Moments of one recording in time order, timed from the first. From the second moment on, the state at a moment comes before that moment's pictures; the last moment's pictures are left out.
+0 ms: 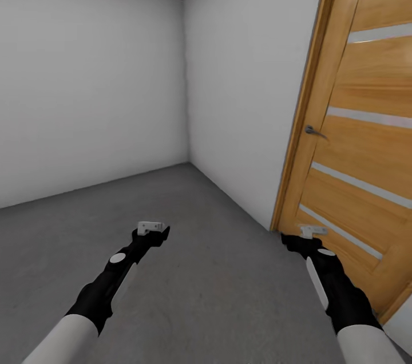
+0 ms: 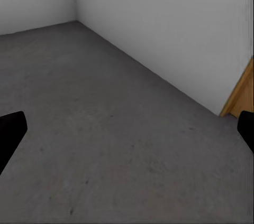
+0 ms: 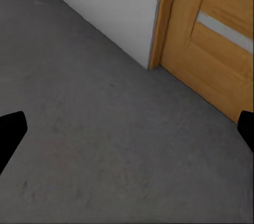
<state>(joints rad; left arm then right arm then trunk) -0.59 0.04 -0.14 -0.84 0.16 0.06 -0.10 -0.53 -0.08 -0.15 -1.04 0.00 0.44 -0.01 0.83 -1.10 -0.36</state>
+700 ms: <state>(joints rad) -0.59 0.04 -0.14 -0.85 0.16 0.05 -0.10 -0.53 -0.08 -0.18 -1.04 0.01 0.44 -0.03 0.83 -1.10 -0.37</state>
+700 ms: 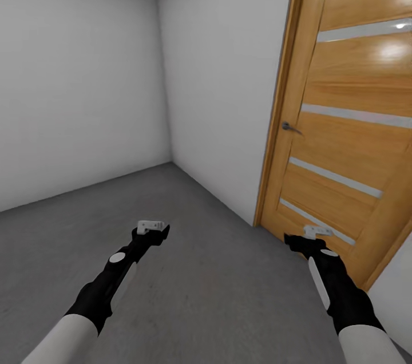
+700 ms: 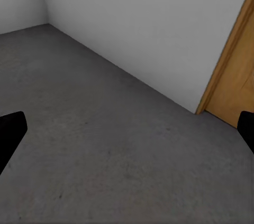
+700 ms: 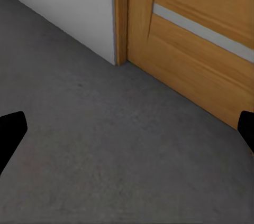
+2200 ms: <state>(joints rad) -0.59 0.04 -0.14 -0.86 0.16 0.04 -0.13 -0.53 -0.07 -0.17 -1.05 0.01 0.39 -0.03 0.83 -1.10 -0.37</state>
